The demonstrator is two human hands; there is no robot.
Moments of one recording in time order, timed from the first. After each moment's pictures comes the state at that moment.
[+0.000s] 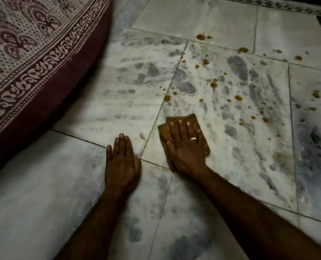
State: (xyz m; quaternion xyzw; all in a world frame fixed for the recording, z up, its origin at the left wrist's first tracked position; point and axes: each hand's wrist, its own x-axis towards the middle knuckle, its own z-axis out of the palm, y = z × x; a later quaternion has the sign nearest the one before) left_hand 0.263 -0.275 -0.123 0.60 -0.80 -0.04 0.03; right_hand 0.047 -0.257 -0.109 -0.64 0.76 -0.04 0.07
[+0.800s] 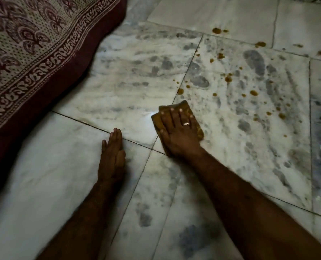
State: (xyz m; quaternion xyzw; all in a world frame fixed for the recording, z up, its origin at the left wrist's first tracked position) left_hand 0.330 -0.275 -0.118 0.59 -0.74 -0.25 0.21; right_hand 0.084 -0.292 -0.099 -0.70 0.71 -0.02 0.11
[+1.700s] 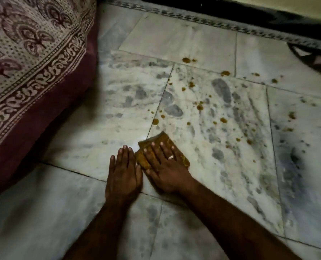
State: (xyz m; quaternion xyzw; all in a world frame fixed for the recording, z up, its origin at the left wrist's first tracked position) left_hand 0.215 -0.321 -0.124 0.56 -0.82 -0.04 0.03; right_hand 0.039 -0.286 -0.092 -0.75 0.65 0.02 0.13
